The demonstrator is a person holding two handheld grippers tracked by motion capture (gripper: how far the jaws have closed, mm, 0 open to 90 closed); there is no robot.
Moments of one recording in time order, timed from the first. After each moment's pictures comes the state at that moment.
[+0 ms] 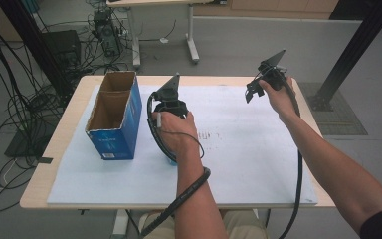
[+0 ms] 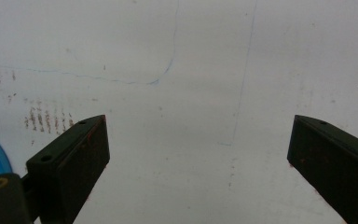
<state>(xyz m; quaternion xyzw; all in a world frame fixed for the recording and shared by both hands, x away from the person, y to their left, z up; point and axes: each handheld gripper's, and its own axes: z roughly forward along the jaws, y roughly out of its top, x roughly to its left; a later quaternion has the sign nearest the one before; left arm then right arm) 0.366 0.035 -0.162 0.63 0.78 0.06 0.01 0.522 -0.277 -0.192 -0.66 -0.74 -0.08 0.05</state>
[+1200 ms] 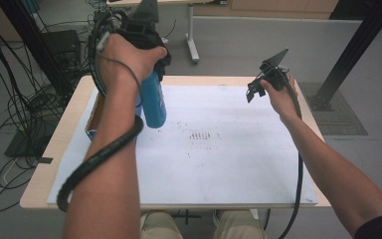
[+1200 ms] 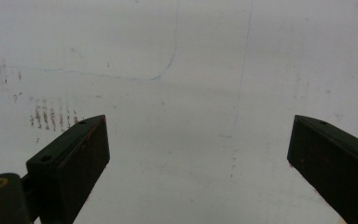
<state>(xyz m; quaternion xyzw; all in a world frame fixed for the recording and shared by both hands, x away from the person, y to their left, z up) 0.363 0.107 0.034 0.74 0.66 0.08 0.06 0.508 -0.274 -0.182 -0.67 -0.74 -0.09 0.04</state>
